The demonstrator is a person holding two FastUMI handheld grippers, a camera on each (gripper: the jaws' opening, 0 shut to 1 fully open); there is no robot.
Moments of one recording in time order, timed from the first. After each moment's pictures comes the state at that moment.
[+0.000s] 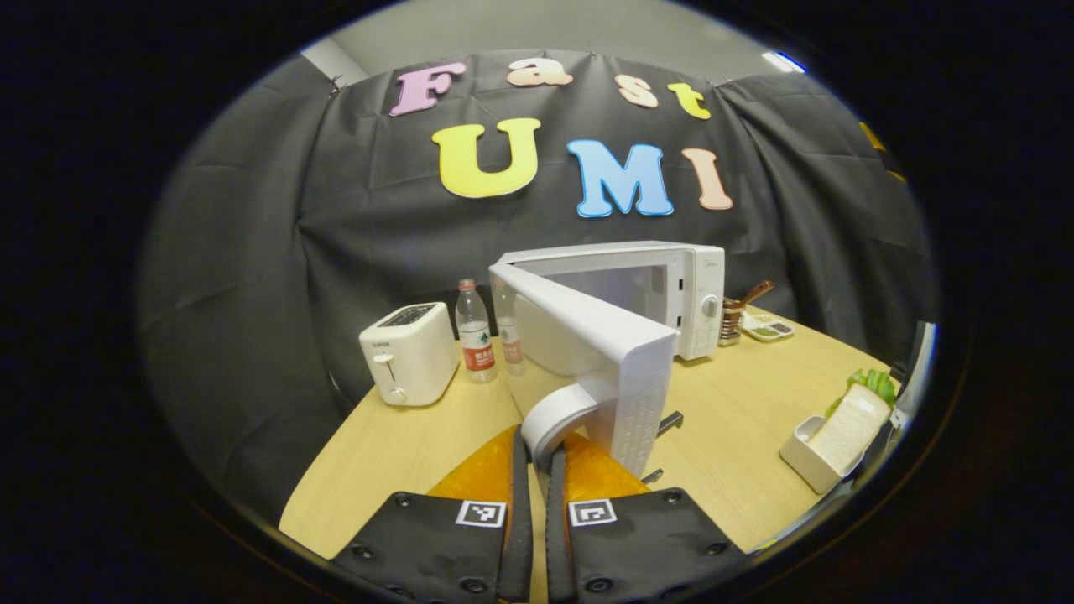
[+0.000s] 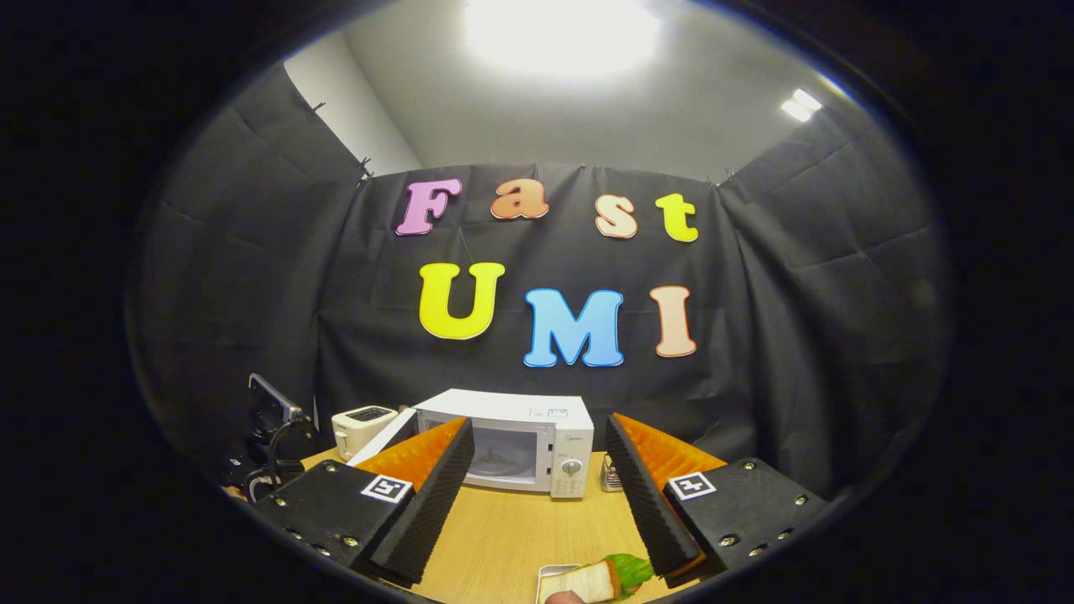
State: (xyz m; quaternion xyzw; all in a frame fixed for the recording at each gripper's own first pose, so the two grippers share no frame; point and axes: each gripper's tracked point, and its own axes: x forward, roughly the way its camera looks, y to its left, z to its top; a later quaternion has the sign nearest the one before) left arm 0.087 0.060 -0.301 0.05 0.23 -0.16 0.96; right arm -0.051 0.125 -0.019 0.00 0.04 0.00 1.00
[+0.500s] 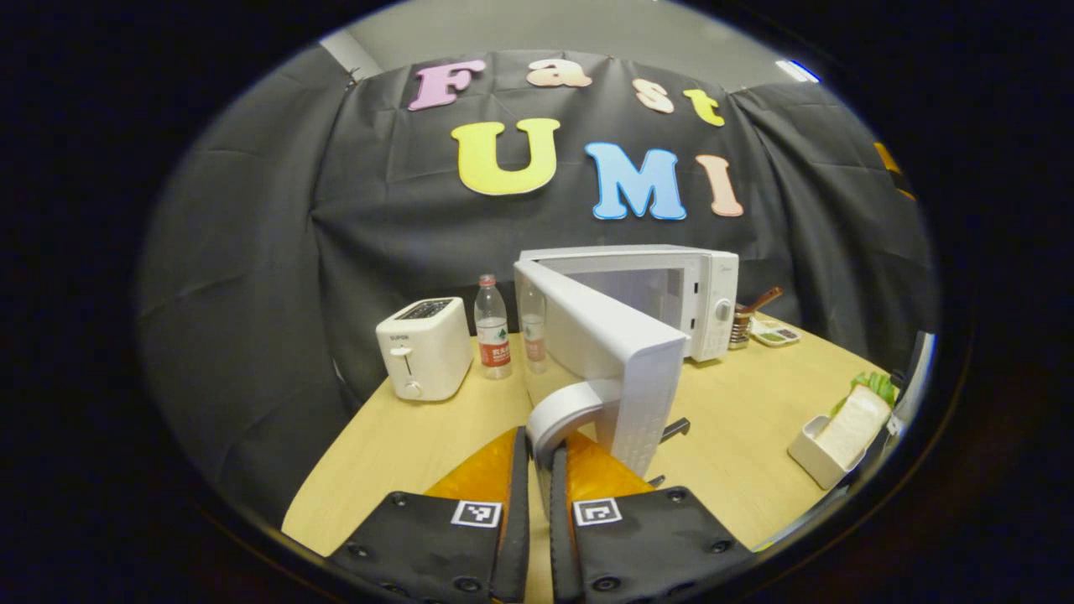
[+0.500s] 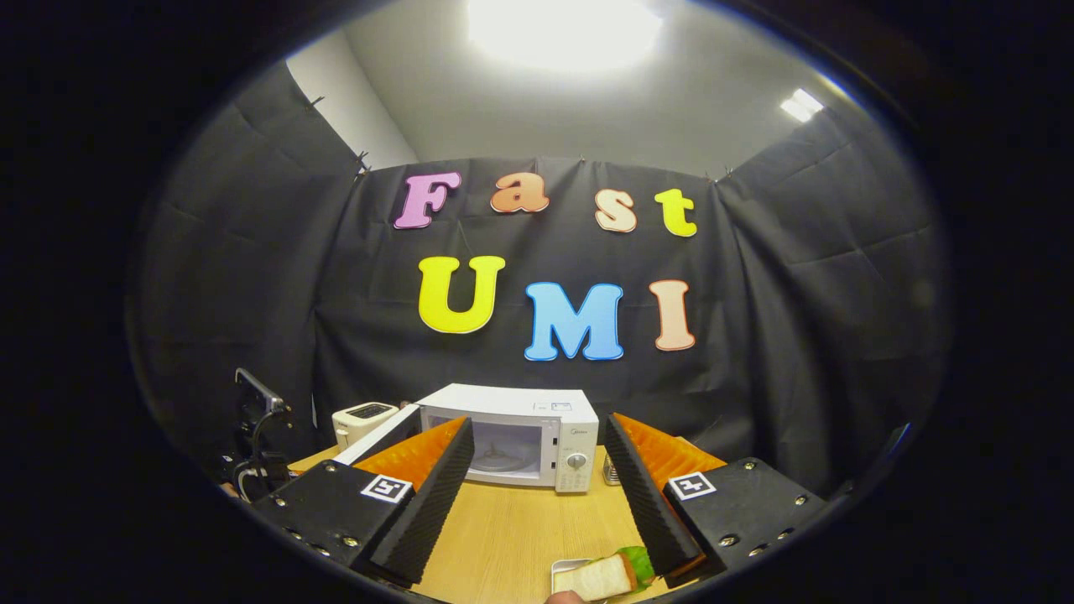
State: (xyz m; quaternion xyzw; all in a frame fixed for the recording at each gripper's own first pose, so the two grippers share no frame) left arm 0.086 0.089 -0.302 0.03 0.24 -0.15 0.96; right arm -0.052 0.130 -0.025 0.00 0.05 -0.01 1.00
